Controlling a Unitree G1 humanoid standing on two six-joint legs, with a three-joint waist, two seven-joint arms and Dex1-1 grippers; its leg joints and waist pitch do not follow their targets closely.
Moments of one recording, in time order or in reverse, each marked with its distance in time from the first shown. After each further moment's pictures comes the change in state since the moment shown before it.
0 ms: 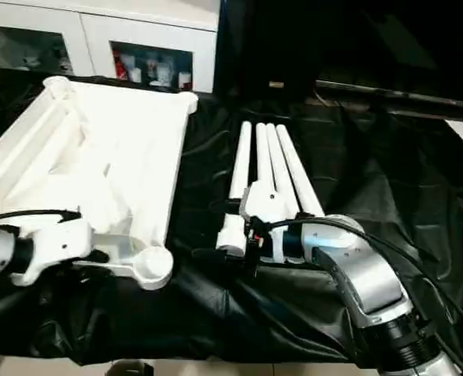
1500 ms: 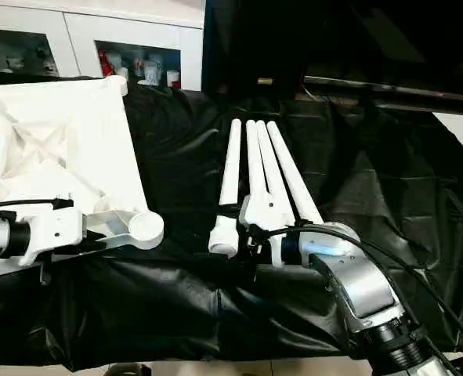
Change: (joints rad) left arm -0.111 -0.040 0.016 0.342 0.058 -0.360 0.039; right arm 0.020 0.029 0.007 0.085 -0.052 -0.105 -0.004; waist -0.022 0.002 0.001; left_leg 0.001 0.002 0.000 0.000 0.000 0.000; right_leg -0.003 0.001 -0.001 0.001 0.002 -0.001
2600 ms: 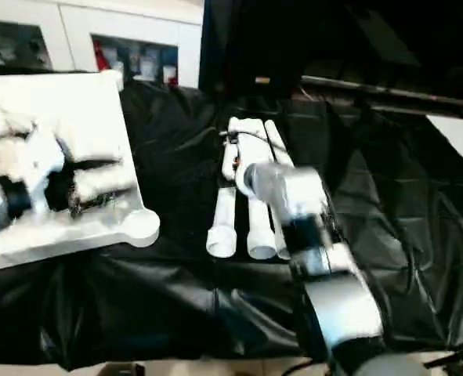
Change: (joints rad) left arm 0.006 -0.128 0.245 -0.383 -0.385 0.473 0.130; right arm -0.616 0.398 -0.290 0.711 -0.042 0.594 -0.814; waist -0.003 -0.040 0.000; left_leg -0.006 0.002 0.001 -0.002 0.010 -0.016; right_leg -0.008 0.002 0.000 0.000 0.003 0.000
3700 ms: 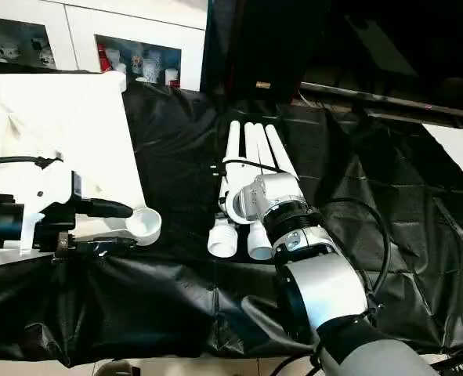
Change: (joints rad) left arm 0.015 0.127 -0.071 -0.157 -0.077 0.192 -0.146; right arm -0.104 0.049 -0.013 0.372 -0.033 0.054 0.029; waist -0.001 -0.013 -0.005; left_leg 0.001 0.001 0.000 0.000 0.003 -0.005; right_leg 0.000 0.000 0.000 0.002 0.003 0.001
